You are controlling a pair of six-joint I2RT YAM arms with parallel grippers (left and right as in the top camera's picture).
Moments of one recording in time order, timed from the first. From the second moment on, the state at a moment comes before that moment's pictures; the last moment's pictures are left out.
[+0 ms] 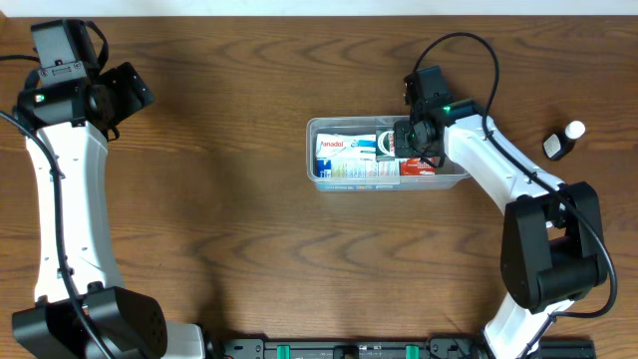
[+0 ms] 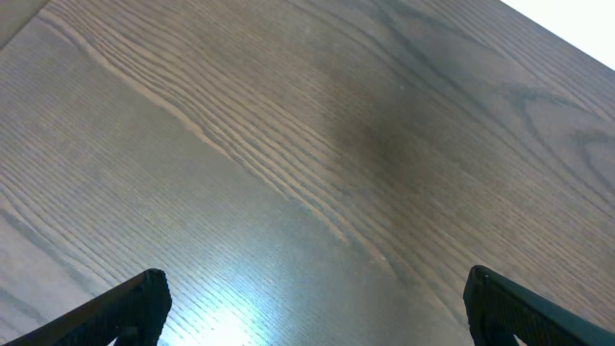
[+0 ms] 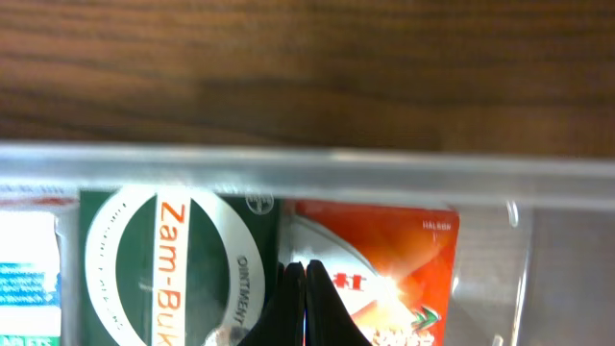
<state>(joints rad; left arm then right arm) 0.25 1.61 1.60 -0.96 -0.17 -0.33 0.30 1.90 1.33 -0.68 0.04 0.30</state>
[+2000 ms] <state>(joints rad) 0.25 1.61 1.60 -0.96 -0.17 -0.33 -0.19 1.73 1.66 -1.00 0.16 0.09</state>
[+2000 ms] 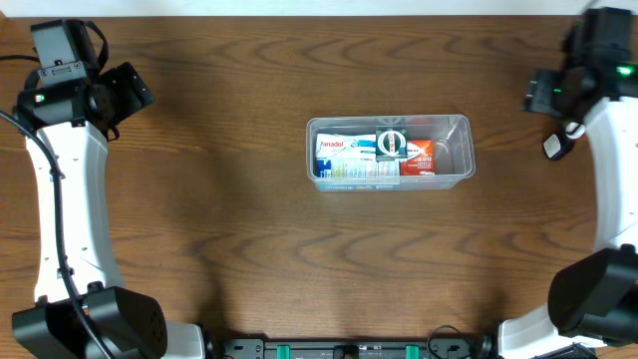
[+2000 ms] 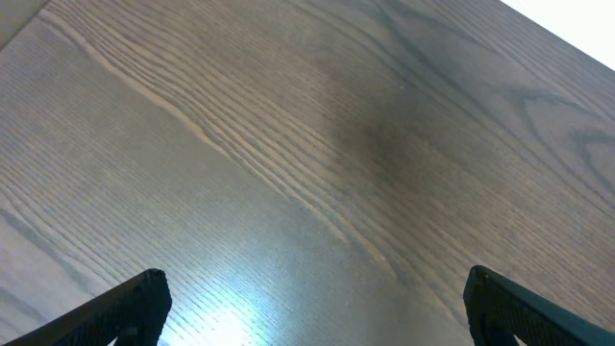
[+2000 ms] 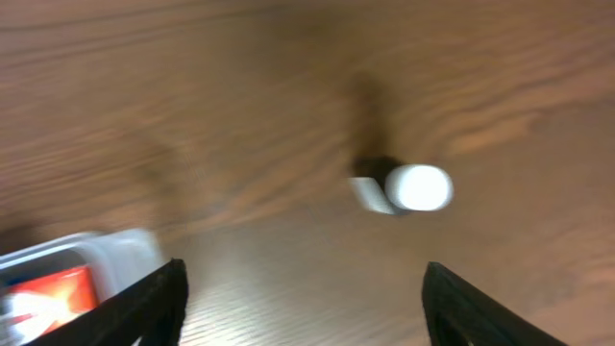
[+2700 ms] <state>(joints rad) 0.25 1.61 1.60 -0.96 -0.17 -0.33 -0.50 1.84 1.65 -0.90 -0.06 -0.26</state>
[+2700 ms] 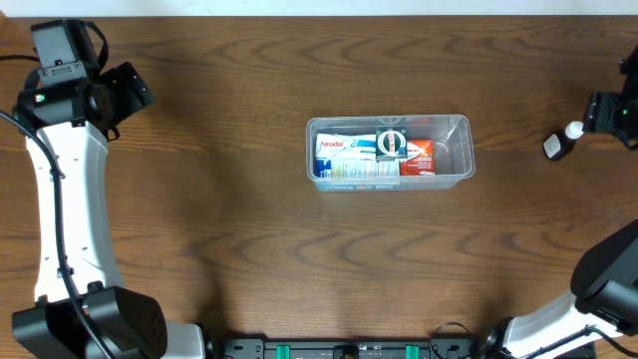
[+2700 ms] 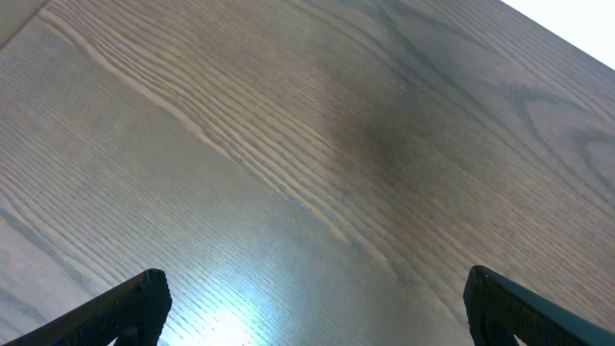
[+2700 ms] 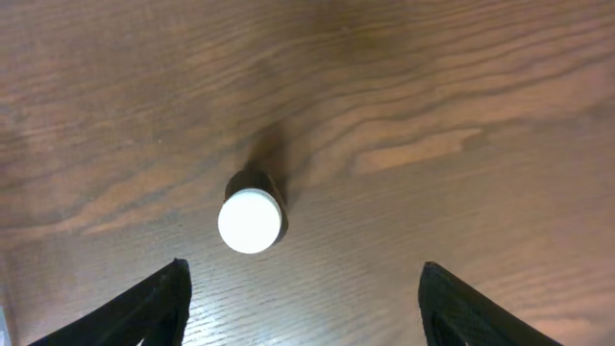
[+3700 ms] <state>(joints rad) 0.25 1.61 1.60 -0.96 -0.17 -0.33 -0.48 2.06 1.65 -0.86 -0.19 -0.37</state>
